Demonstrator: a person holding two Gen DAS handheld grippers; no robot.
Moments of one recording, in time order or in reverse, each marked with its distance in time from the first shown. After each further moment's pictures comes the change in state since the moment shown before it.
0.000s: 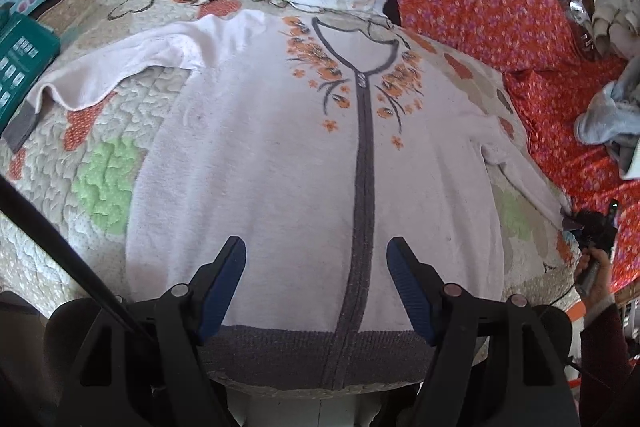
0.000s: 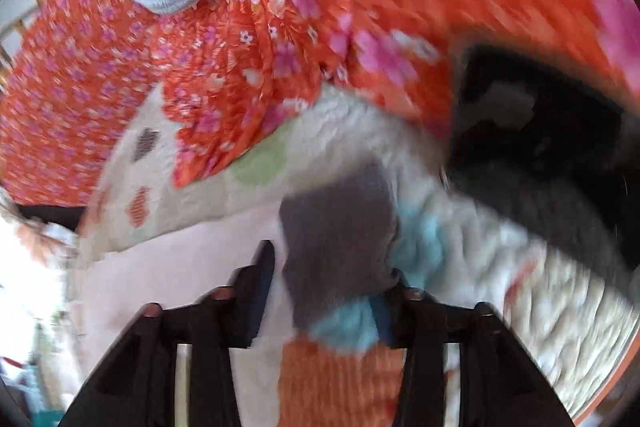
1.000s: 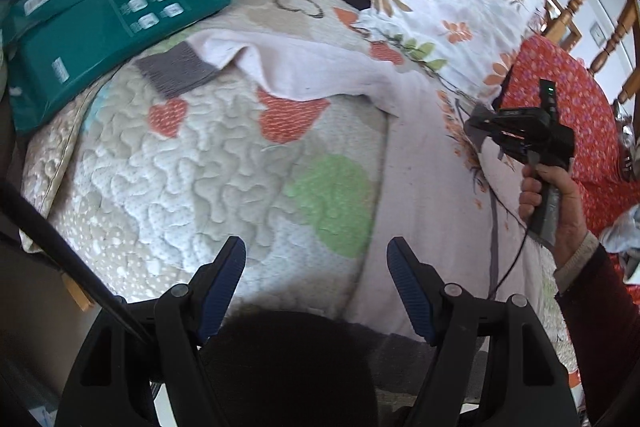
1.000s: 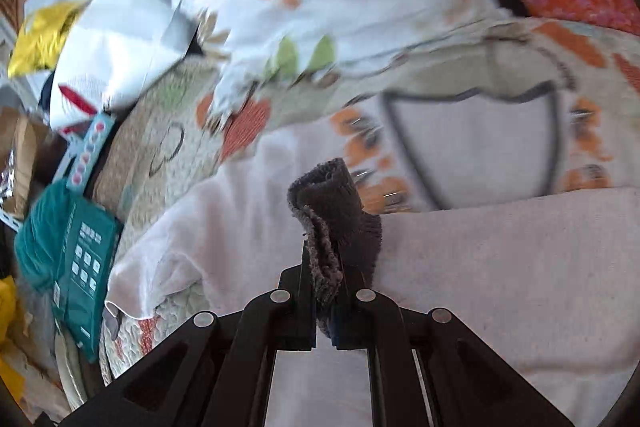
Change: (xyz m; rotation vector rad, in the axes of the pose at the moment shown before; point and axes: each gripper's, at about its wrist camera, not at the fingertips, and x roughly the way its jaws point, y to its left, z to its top) left arm -0.050 0.204 -0.014 -0.313 -0.132 0.069; right arm 0.017 0.563 -0.314 -0.798 0.358 0.562
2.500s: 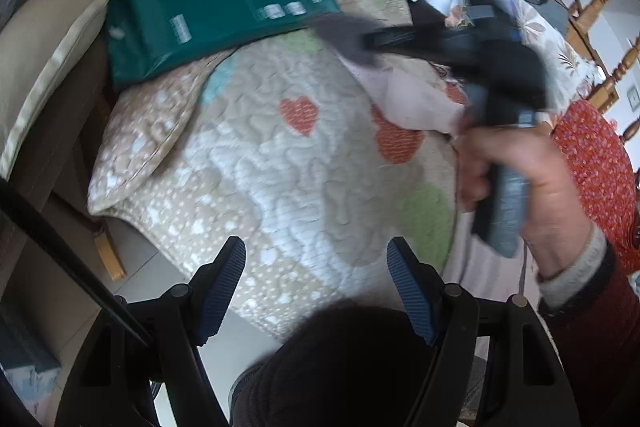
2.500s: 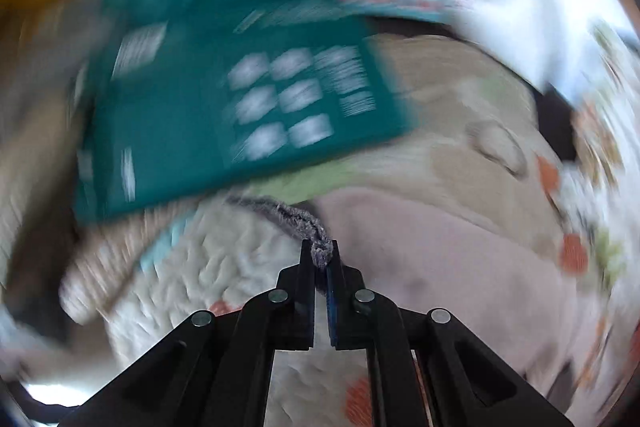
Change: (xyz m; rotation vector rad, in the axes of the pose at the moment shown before) left arm -0.034 0.077 -0.006 -0.184 -0.058 0.078; right arm 0.060 0.331 -0.112 -0.795 -0.041 0.086
